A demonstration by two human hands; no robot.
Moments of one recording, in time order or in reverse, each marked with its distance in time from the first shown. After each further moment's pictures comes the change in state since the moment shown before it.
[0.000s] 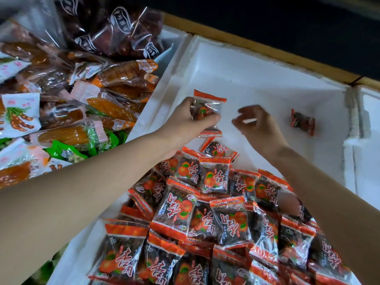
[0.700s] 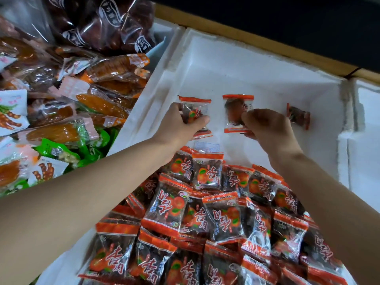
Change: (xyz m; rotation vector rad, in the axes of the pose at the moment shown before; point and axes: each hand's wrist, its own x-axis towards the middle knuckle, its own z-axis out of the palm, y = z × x) left_hand -0.004 -0.012 0.011 0.073 0.172 -0.075; right_hand -0.021 0.001 -0.017 0.273 0.117 0.136
